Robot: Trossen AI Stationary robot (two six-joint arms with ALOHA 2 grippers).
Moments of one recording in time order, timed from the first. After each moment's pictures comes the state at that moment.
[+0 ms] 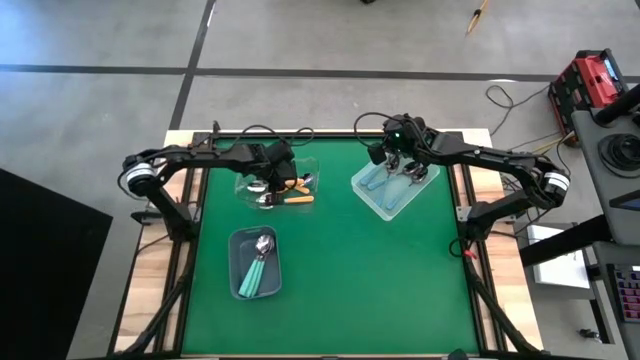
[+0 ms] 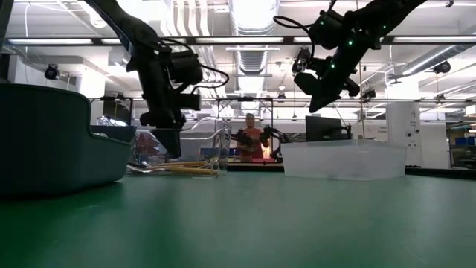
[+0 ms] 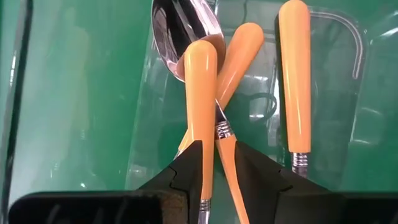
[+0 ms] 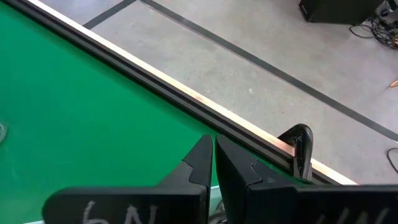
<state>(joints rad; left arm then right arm) 0.48 1.64 0.97 -0.51 0.01 0.42 -0.57 1.37 0.95 -0.31 0.39 0.21</state>
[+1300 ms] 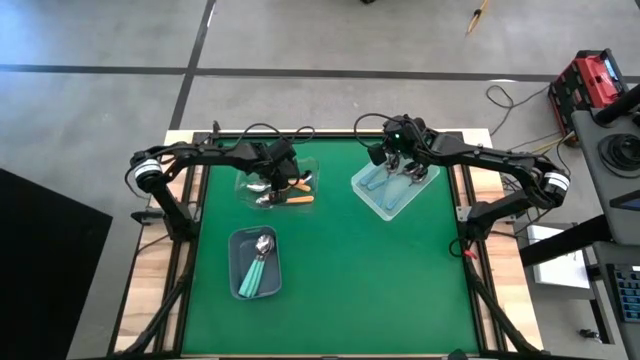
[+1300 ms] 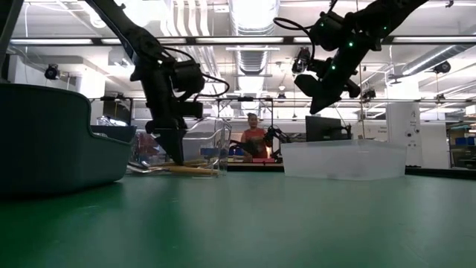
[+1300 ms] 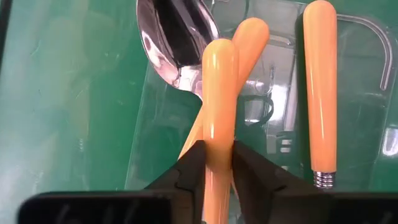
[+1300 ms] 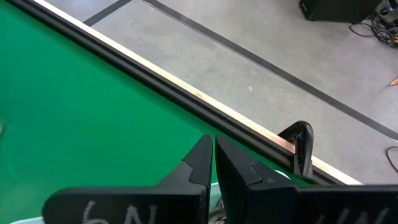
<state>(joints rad) 0.51 1.71 0.97 -0.46 0.04 0.41 -0.57 1.37 0.94 -0.31 0.39 0.21</state>
